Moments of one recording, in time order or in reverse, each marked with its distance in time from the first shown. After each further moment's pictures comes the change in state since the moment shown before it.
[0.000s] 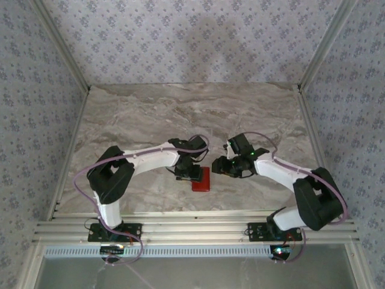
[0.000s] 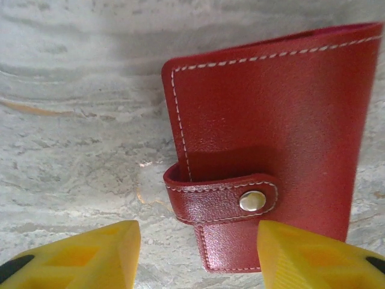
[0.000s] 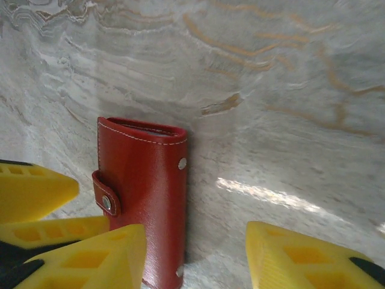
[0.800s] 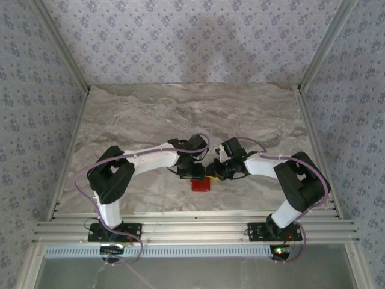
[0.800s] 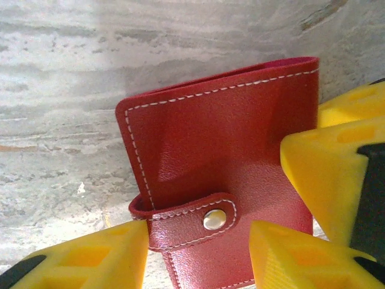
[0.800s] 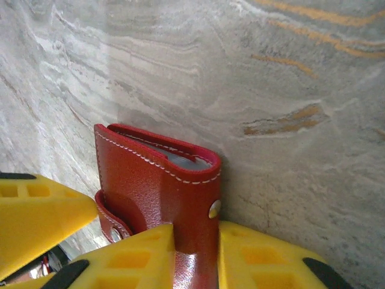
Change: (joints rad) left arm 0.005 0.000 -0.010 0.092 0.025 -0.007; right arm 0.029 0.181 -0.036 0.244 -0.134 0.085
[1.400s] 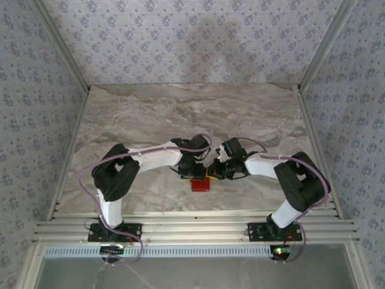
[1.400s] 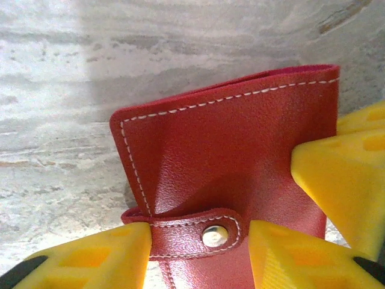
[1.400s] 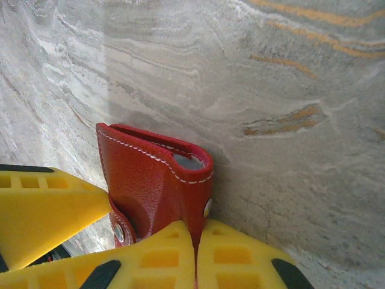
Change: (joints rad) left arm 0.000 0.055 0.043 -0.035 -0.012 0.011; right arm 0.000 0.000 -0.002 0.006 -0.005 0.010
